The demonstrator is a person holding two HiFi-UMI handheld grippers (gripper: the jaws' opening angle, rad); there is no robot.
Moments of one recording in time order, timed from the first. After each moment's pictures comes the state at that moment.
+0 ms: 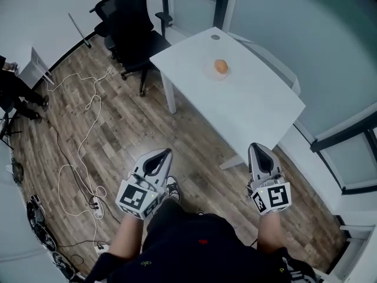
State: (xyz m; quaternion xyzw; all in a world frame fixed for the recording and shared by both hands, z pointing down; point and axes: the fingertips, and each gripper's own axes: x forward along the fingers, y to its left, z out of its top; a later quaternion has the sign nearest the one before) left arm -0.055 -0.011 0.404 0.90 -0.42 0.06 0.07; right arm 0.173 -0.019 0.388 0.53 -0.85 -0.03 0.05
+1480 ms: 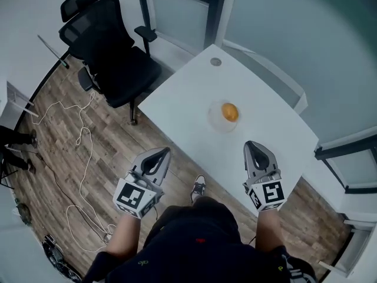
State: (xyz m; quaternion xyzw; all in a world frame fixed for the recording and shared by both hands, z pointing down) left arm -0.090 -0.435 0.427 0.93 -0.34 0.08 0.08; right arm 0.130 -0.423 0.429 0.57 -0.81 0.01 0.10
